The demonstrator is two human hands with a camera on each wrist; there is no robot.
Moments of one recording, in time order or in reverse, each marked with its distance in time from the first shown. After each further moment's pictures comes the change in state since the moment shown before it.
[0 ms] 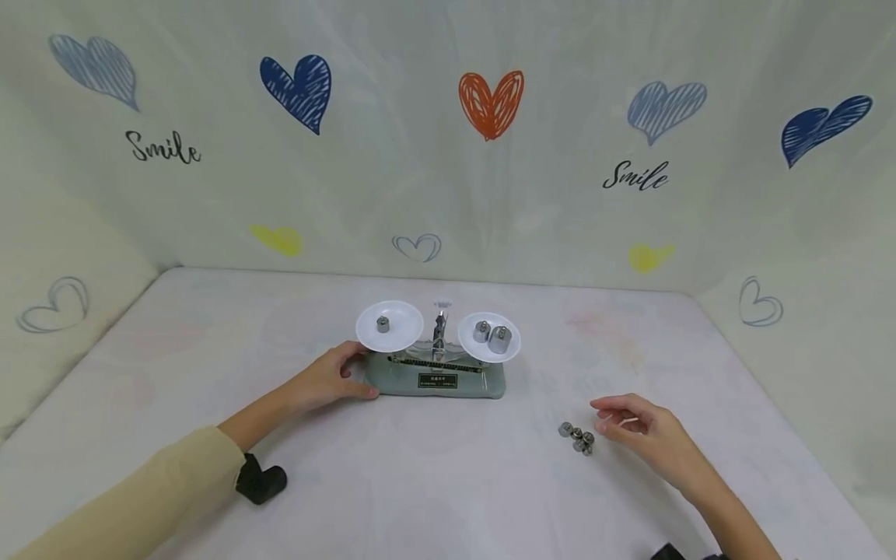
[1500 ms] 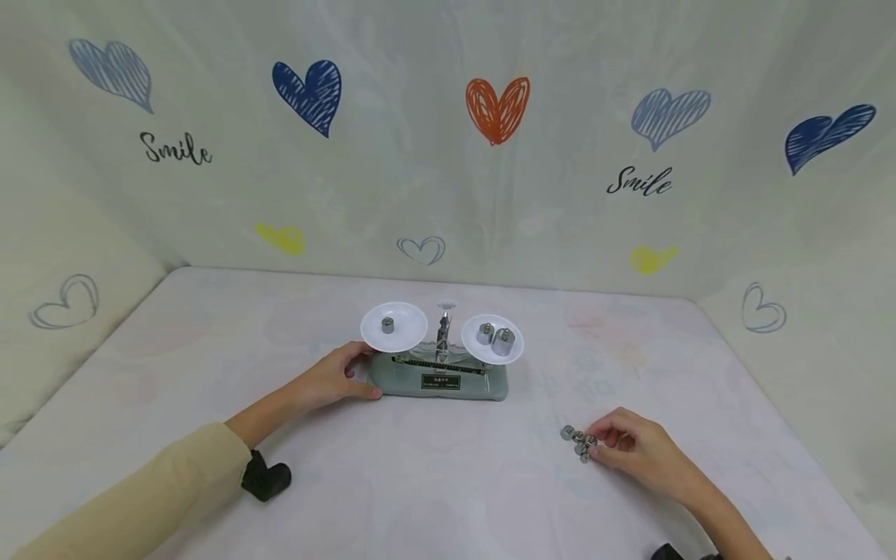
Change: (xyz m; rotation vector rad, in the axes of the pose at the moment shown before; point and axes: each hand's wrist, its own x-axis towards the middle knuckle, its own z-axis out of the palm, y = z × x) left_hand -0.002 0.000 0.000 -0.030 -0.009 -0.004; right_hand 0.003 0.029 0.016 -0.081 -0.030 -0.279
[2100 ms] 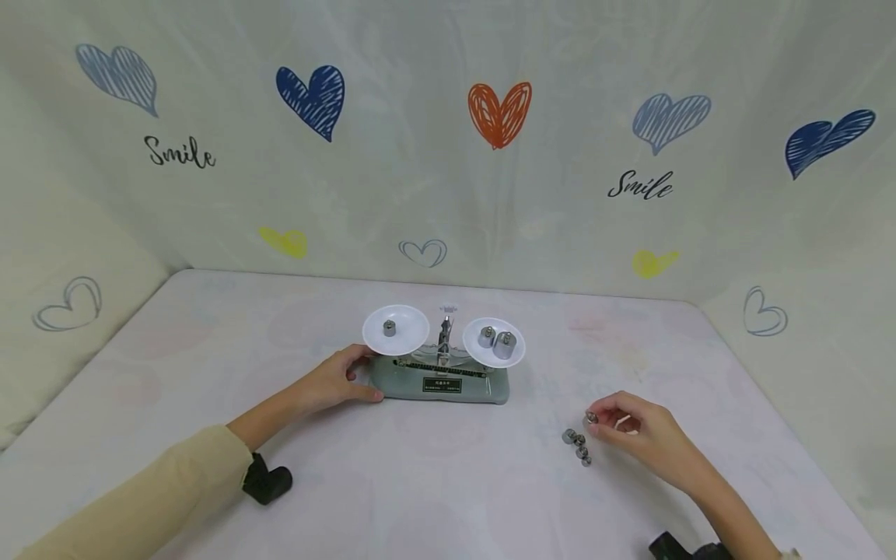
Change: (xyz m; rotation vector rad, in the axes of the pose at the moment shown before) left_hand 0.000 0.001 0.001 0.012 0.011 -0.018; right_hand 0.017 -0.026 -0.014 -0.047 0.029 0.052
